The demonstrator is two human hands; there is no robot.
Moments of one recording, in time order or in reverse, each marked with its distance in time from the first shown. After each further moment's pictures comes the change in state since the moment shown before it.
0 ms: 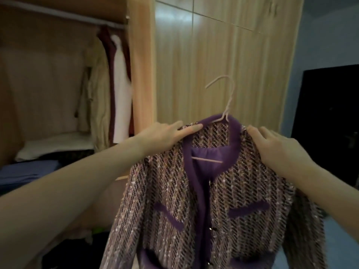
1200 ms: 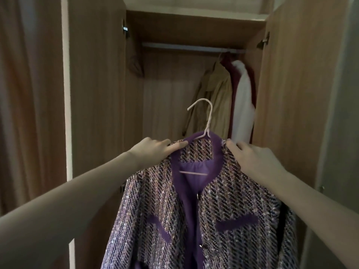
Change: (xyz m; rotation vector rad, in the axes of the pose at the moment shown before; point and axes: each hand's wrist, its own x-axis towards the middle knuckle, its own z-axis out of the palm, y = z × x) left_hand -0.367 -0.317 -0.007 0.408 -0.313 -0.387; right_hand 0.261 -0.453 -0.003 0.140 0.260 -0.391
